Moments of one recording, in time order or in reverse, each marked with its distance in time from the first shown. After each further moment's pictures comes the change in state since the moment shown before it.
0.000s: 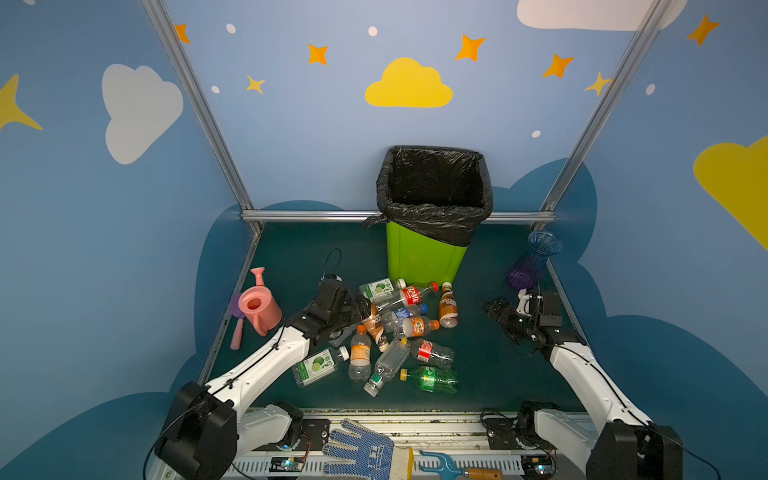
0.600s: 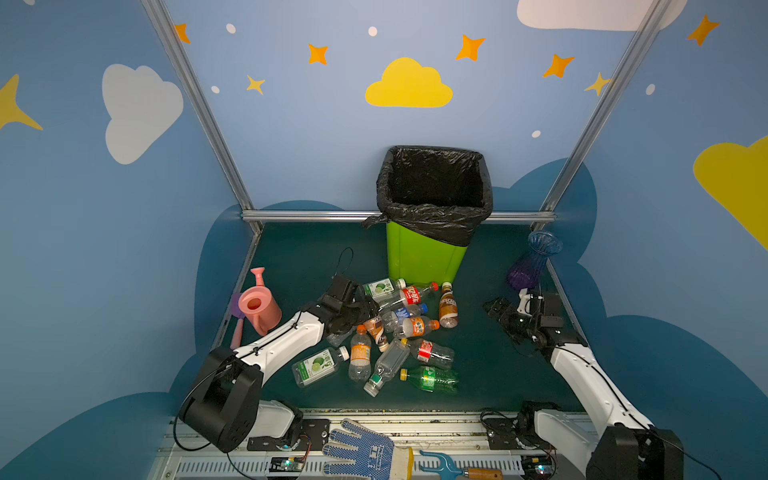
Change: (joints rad) left arm 0.000 0.179 0.064 0.004 0.082 -0.016; right arm 0.000 -0.011 0.000 0.000 0.004 0.003
